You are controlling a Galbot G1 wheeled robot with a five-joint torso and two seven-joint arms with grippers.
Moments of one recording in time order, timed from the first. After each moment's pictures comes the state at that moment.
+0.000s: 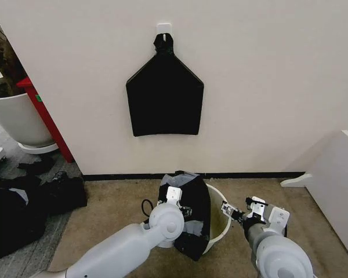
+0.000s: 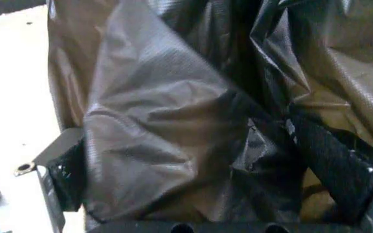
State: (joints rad) left arm 0.73 -1.16 0.45 -1.84 -1.32 0.68 -1.15; right arm -1.37 0.89 0.15 2.37 1.28 -0.33 1.13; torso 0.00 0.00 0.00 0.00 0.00
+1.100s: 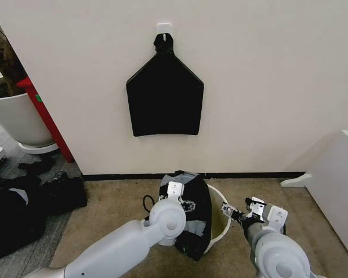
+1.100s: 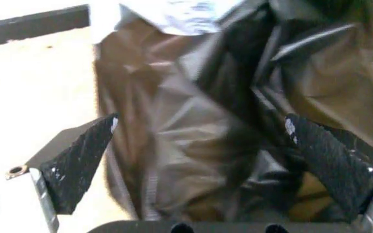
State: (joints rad) left arm 0.70 -1.11 0.43 -1.94 -1.39 0.67 -1.20; right arm -1.35 0.89 0.14 2.35 1.30 -0.33 1.14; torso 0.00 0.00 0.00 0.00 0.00
